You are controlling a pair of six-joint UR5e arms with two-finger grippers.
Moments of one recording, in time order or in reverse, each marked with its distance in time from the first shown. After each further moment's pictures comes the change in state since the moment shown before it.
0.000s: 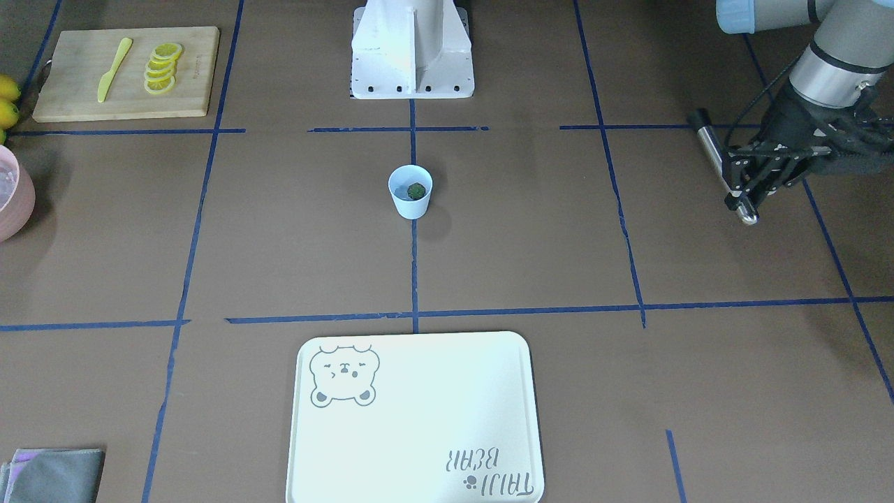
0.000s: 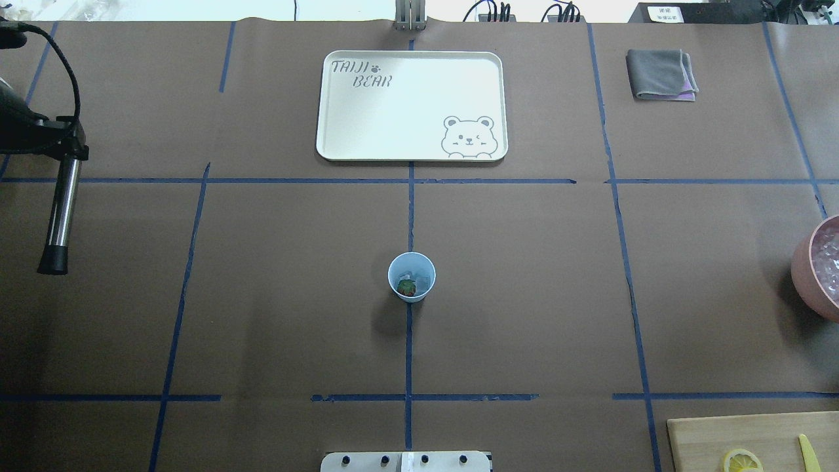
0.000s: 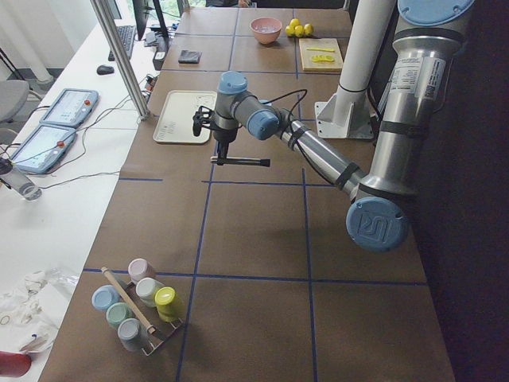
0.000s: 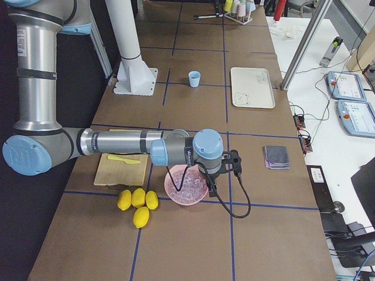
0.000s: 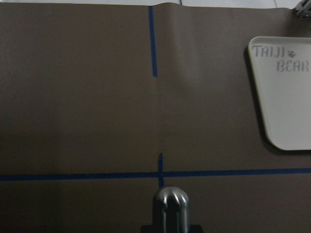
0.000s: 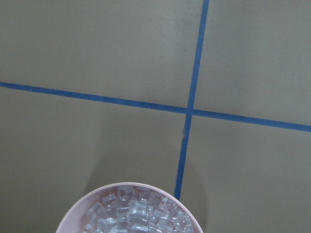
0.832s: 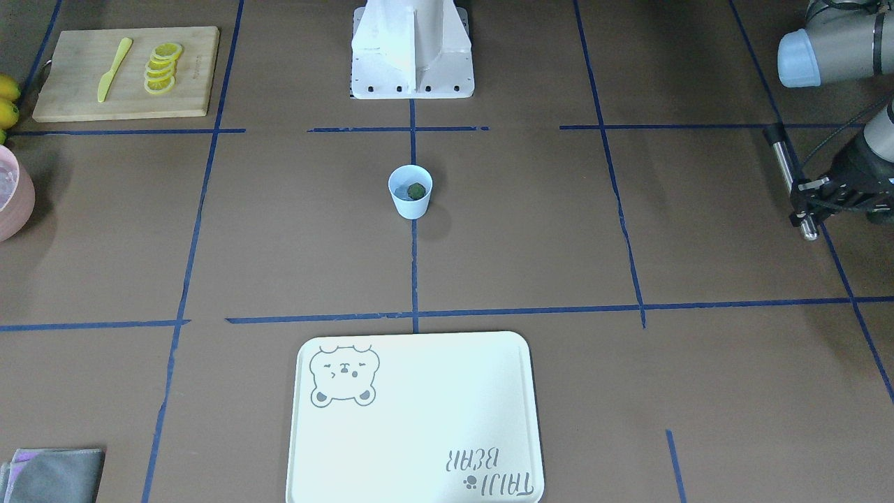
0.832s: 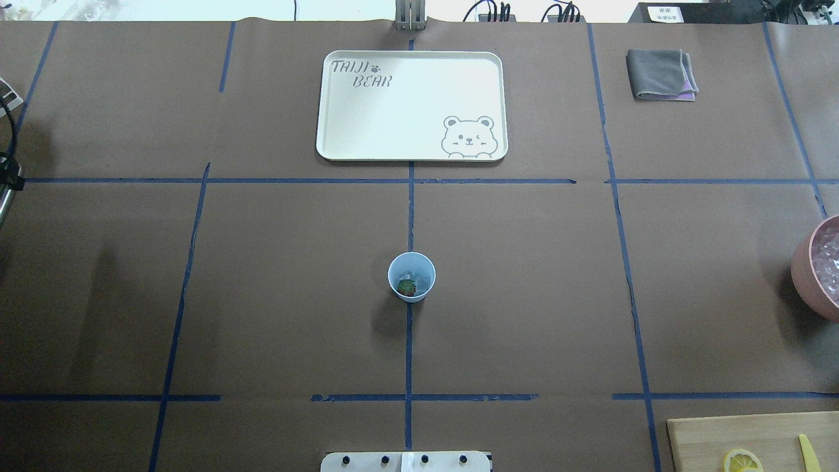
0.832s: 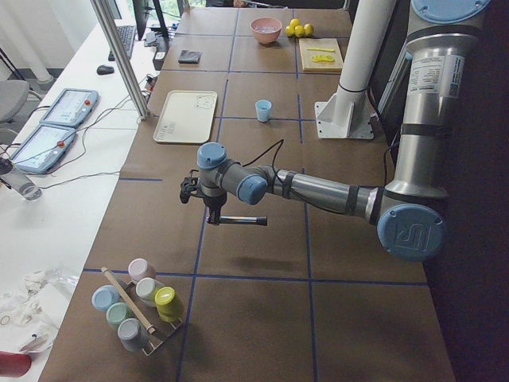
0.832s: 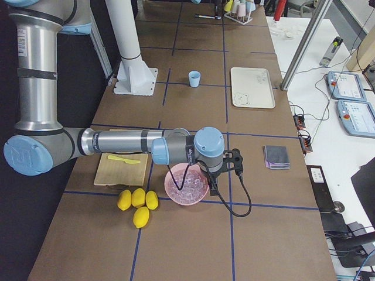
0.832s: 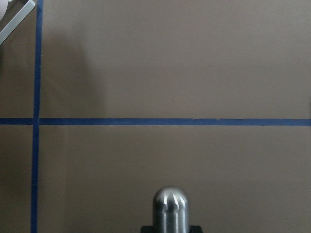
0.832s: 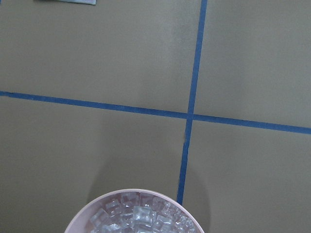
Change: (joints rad) left arm -0.106 0.078 0.380 -0.286 -0.102 0.251; right arm 0.000 0.004 0.005 0.001 0.000 0.036
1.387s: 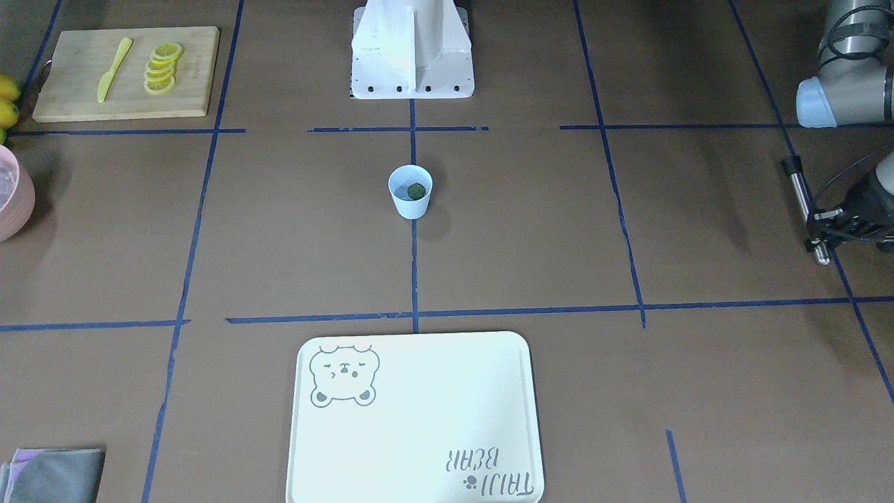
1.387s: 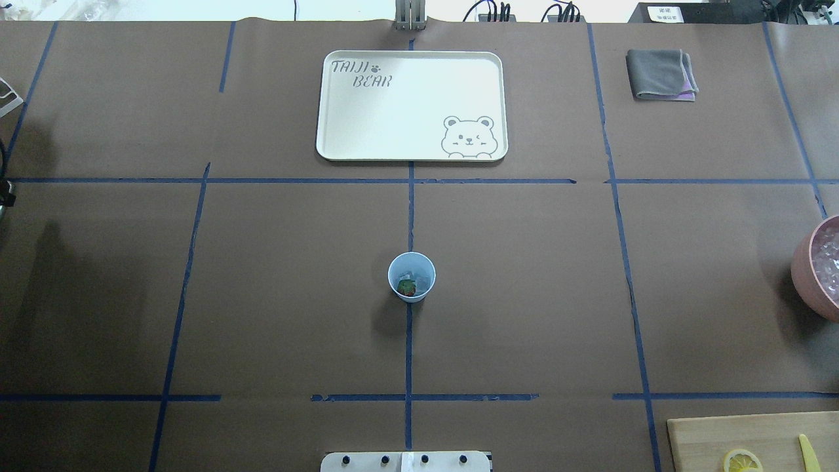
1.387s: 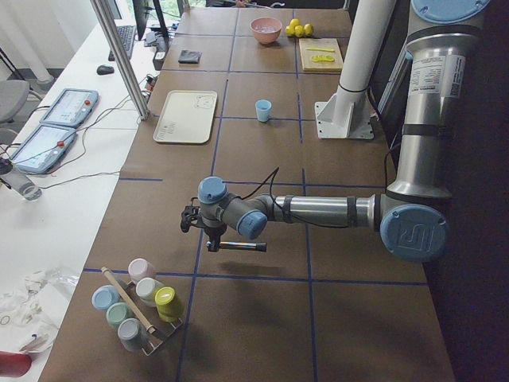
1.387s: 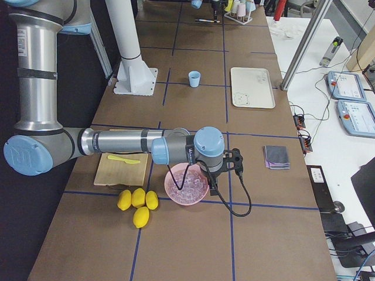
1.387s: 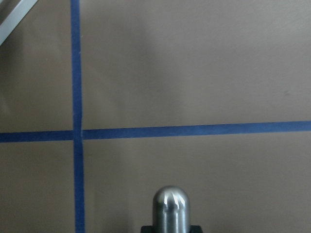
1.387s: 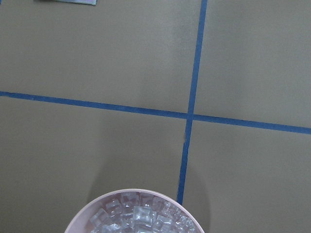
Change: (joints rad) left arm 0.002 0.010 0.200 -0.209 0.005 0.006; right arm 0.000 -0.001 0.000 0.000 -0.001 0.000
